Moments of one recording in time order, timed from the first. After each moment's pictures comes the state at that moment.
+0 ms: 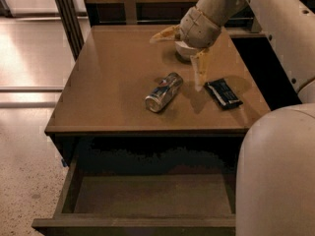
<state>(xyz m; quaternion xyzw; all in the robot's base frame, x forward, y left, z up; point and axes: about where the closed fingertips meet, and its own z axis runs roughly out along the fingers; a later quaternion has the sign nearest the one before) 0.621 -0.054 0.896 -0.88 0.37 0.16 0.24</state>
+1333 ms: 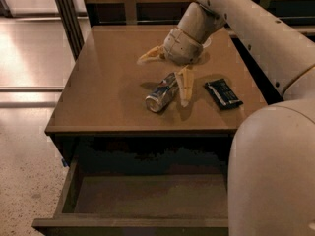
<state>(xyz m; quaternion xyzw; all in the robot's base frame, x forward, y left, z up) 0.595 -0.020 0.856 -0.87 0.39 0.23 0.20</state>
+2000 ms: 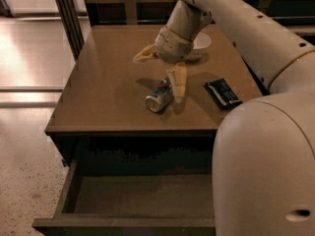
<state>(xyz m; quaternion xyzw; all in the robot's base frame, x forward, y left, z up) 0.616 -0.006 0.847 -0.88 0.40 0.19 0.18</state>
